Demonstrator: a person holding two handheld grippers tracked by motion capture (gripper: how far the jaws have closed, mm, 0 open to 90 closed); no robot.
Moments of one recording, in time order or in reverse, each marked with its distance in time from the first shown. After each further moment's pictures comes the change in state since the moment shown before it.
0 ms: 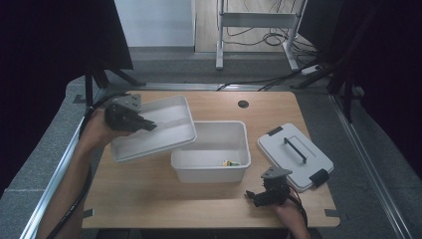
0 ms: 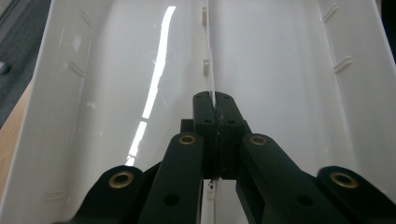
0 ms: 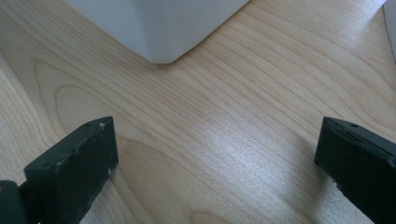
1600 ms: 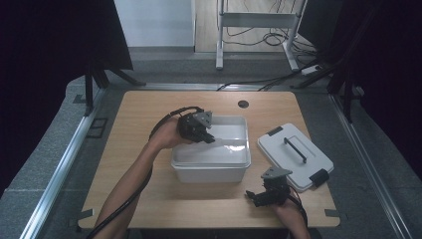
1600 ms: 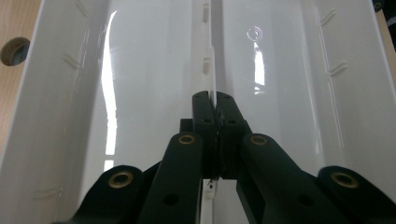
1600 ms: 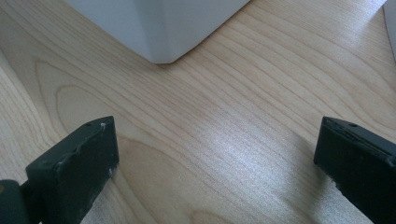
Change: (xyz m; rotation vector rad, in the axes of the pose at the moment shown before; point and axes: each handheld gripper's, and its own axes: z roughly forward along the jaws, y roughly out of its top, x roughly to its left) left arm -0.016 0.083 0.149 0.042 -0.170 0.173; right arm 0.000 0.000 0.000 -0.002 0.000 -0.004
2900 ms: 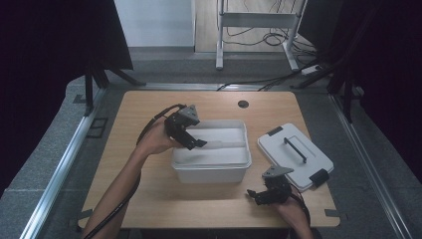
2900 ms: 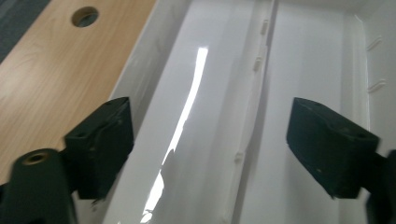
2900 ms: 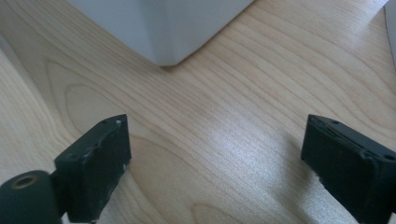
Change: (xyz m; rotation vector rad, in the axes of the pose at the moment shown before) left arm -0.011 -0.033 -0.030 -0.104 0.187 -0.268; right arm -0.003 0.005 -0.007 0.014 0.031 0.005
